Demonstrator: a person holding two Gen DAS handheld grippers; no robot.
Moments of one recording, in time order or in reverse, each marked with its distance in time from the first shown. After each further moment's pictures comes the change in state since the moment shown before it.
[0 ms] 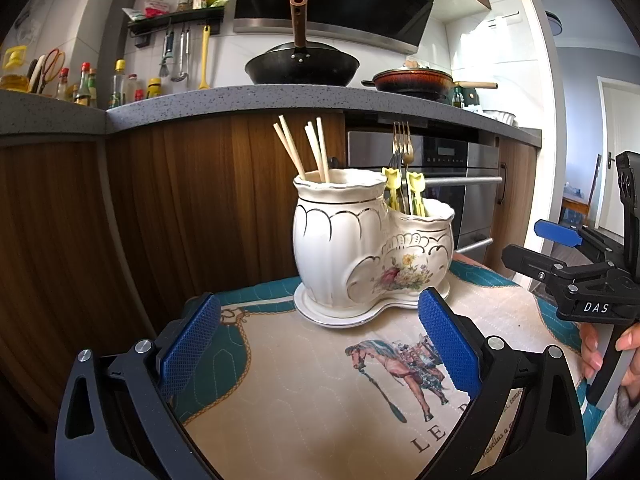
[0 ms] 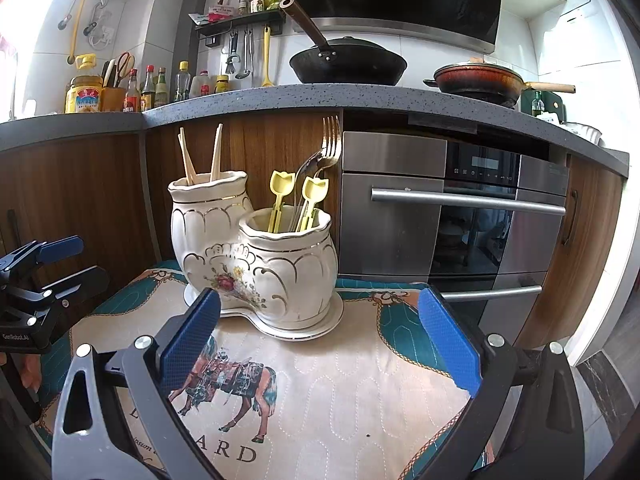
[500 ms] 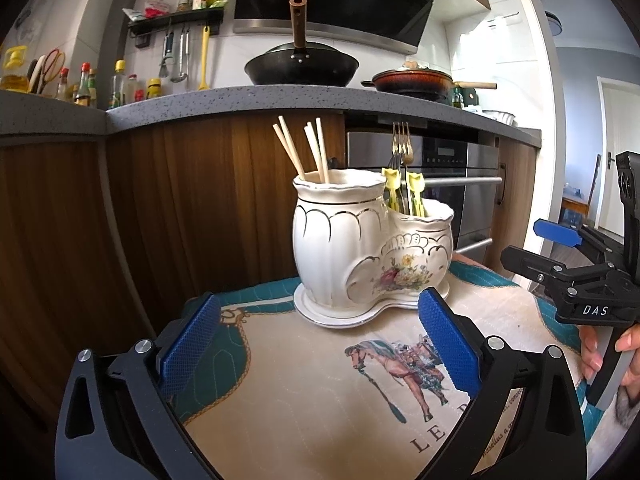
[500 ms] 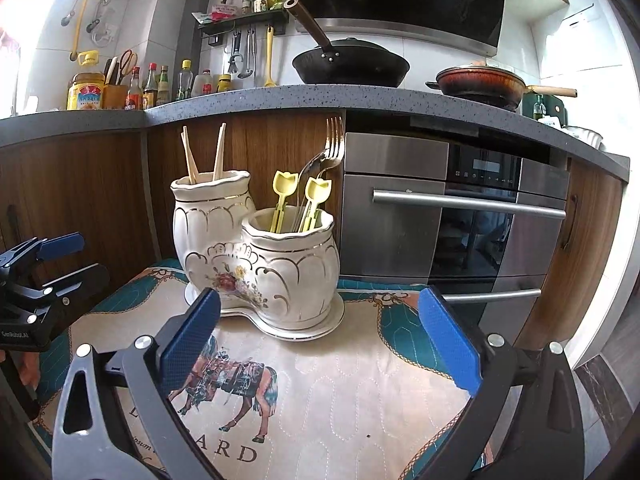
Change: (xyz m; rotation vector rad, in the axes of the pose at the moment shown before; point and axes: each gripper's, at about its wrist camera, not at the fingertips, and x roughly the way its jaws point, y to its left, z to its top) left arm -0.001 0.000 0.000 0.000 -0.001 0.000; right arm -0.001 0.002 0.001 -0.012 -0.002 -0.001
